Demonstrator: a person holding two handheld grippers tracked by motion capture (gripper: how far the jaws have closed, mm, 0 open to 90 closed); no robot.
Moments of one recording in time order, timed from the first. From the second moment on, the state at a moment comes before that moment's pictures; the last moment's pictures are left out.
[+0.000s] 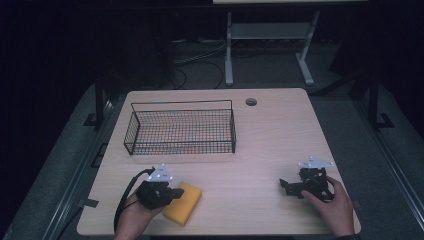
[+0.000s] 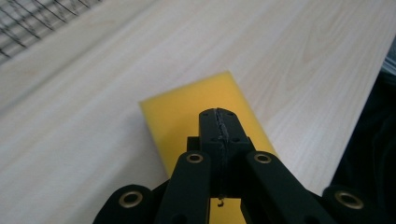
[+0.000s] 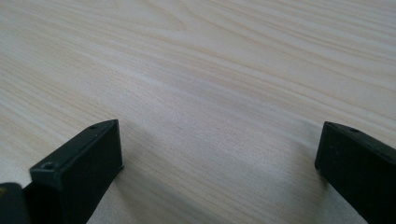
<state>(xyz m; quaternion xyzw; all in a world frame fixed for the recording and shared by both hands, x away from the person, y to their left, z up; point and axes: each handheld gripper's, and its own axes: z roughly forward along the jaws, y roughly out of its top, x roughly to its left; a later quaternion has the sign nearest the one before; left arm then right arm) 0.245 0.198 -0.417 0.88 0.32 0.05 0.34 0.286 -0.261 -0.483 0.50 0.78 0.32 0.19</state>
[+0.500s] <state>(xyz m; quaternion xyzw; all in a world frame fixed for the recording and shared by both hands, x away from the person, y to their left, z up) 0.250 0.195 -0.430 0.89 0.32 0.04 0.32 0.286 -0.261 -0.483 0.50 0.78 0.32 0.19</state>
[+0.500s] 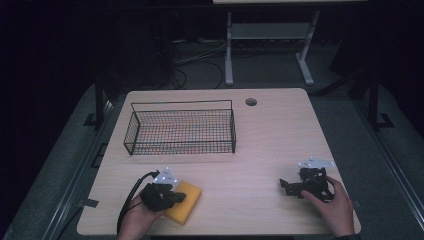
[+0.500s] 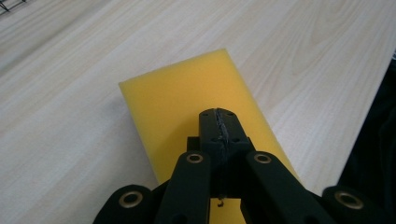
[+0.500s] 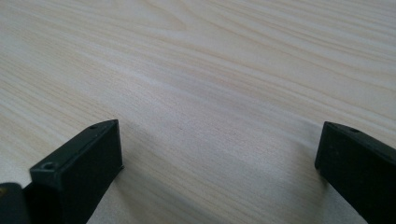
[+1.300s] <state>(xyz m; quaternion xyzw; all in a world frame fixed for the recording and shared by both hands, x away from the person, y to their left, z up) 0.292 0.218 -0.424 0.88 0.35 0.06 0.32 0.286 -0.261 -0.484 0.50 0.78 0.33 0.19</state>
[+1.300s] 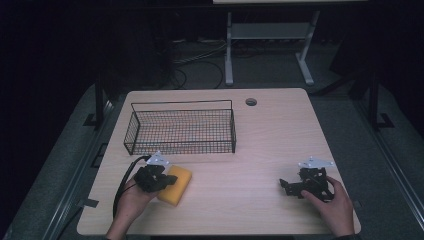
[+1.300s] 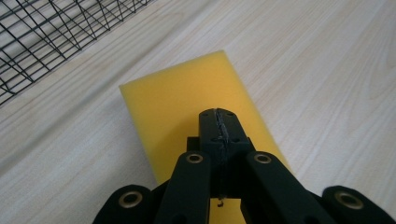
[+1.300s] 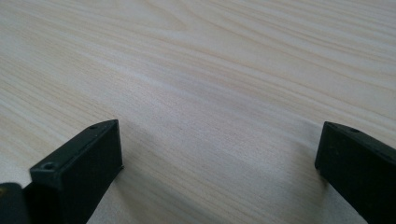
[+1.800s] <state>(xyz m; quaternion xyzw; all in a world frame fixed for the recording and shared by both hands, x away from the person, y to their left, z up) 0.289 0.212 -0.405 0.87 0.39 0.06 0.30 0.286 -0.261 -0.483 0.50 0.78 0.33 0.19</state>
